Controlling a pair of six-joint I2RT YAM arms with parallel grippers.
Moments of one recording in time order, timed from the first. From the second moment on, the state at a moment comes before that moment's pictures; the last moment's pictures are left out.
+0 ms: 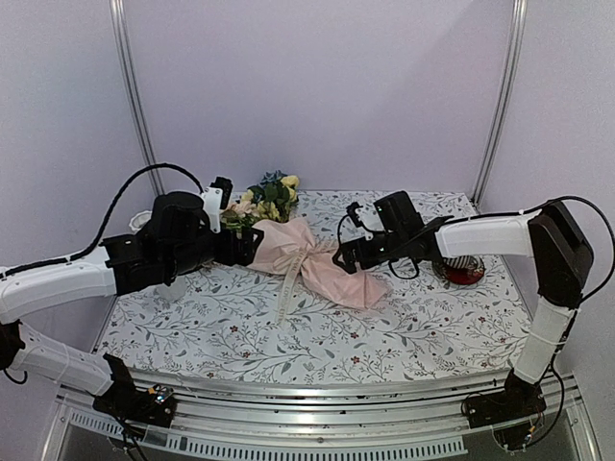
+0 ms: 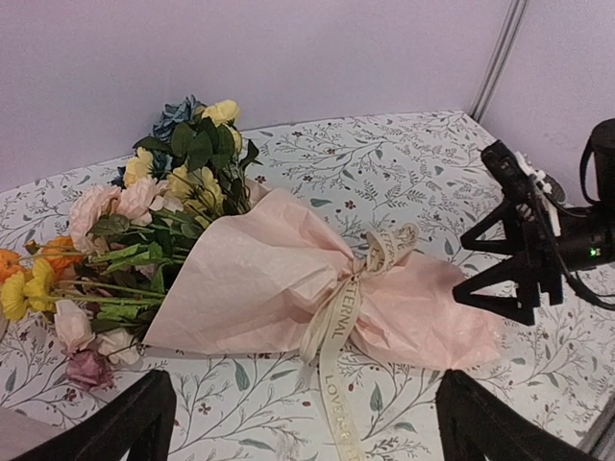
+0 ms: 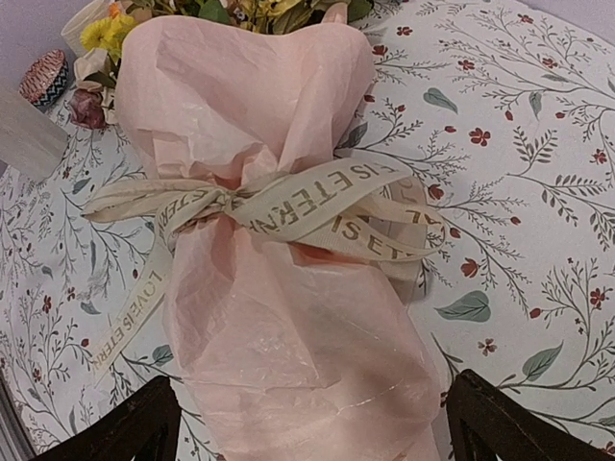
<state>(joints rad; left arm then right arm) -0.83 1.19 0.87 -0.11 -0.35 -0.29 0.67 1.82 1.18 -0.08 -0.14 0.19</state>
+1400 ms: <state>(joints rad) -0.80 1.24 0.73 0.00 -0.20 -0.38 0.69 1.73 1.03 -0.25 -0.48 0.15</state>
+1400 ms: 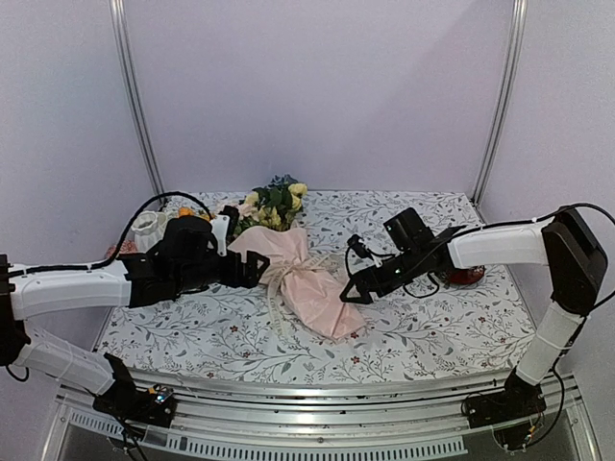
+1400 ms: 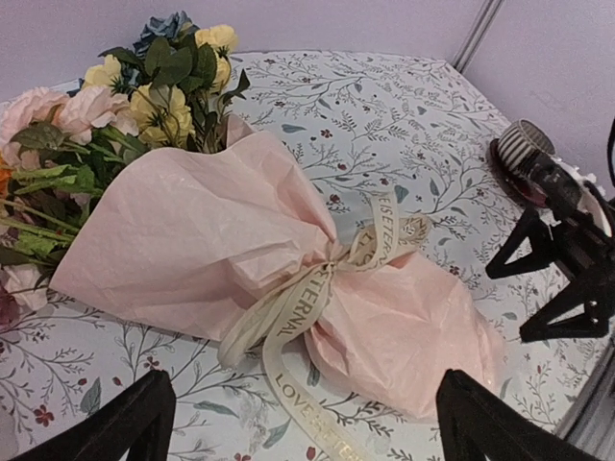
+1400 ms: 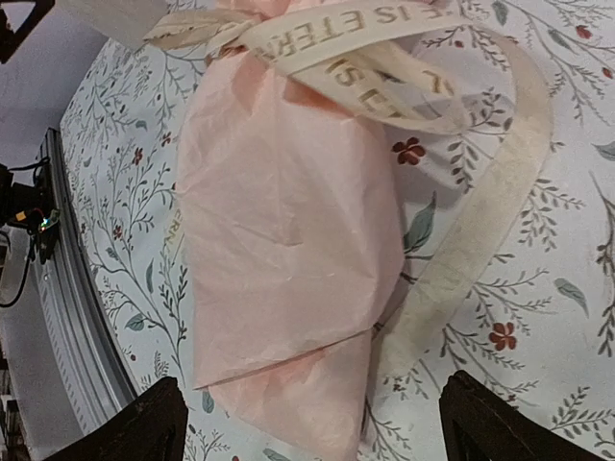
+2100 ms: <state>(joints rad) -0.71 1.32 0.67 0.07 -0.07 -0.46 0.63 1.89 1.16 -0.17 -0.53 0.23</state>
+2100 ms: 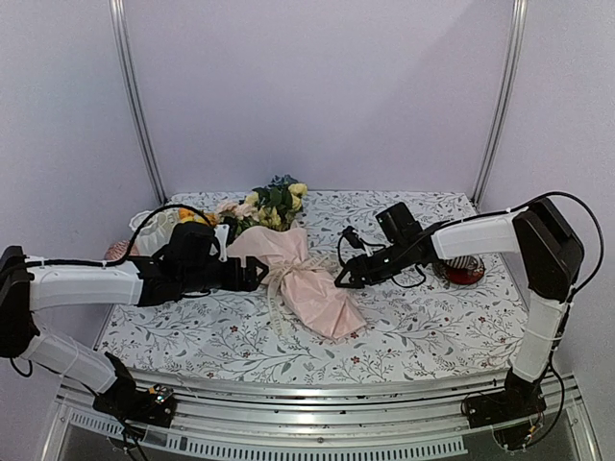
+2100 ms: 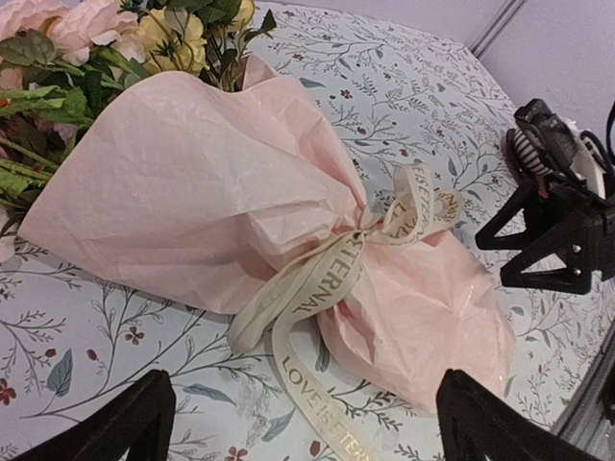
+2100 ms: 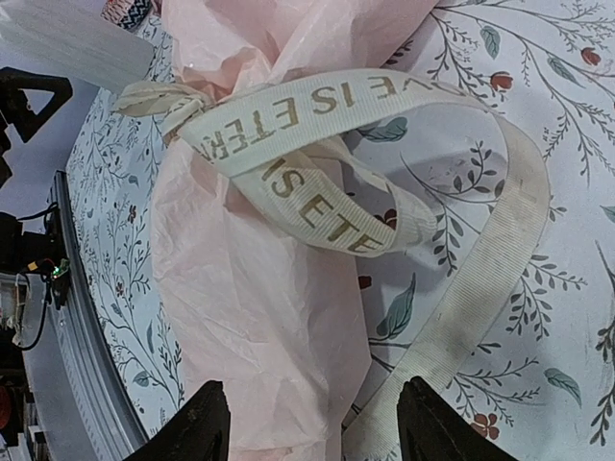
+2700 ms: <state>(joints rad) -0.71 1.39 0.71 0.06 -0.06 -0.46 0.63 1.94 1.17 -0.17 -0.57 0.23</state>
